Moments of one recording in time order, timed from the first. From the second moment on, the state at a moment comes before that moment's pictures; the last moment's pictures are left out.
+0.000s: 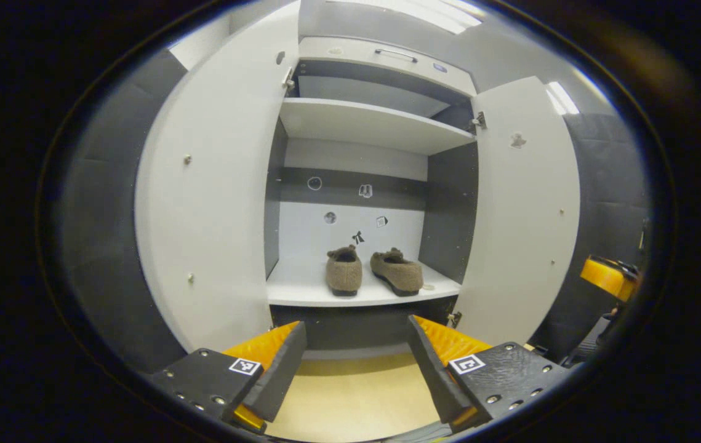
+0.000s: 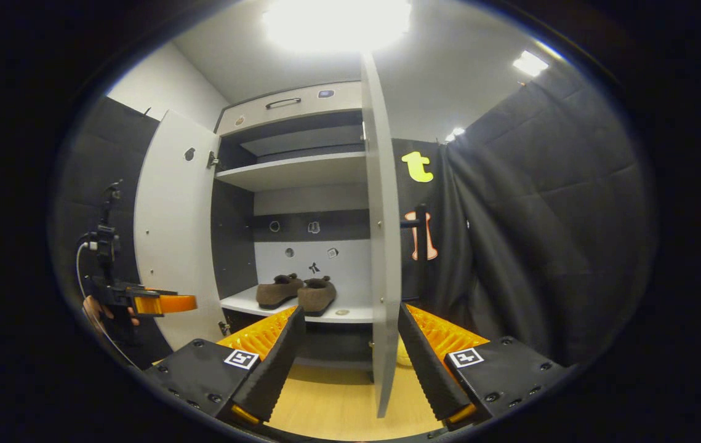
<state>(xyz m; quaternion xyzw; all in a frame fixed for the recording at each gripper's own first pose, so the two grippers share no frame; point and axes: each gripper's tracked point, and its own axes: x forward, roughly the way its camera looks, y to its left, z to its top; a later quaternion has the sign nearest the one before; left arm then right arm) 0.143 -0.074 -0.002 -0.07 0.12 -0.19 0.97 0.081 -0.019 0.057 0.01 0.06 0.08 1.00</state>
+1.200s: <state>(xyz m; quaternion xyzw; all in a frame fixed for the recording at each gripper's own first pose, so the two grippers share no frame) 0.095 0.141 -0.002 -0.08 0.09 0.01 0.99 0.159 -0.106 0.063 -0.03 0.05 -0.12 0.99</state>
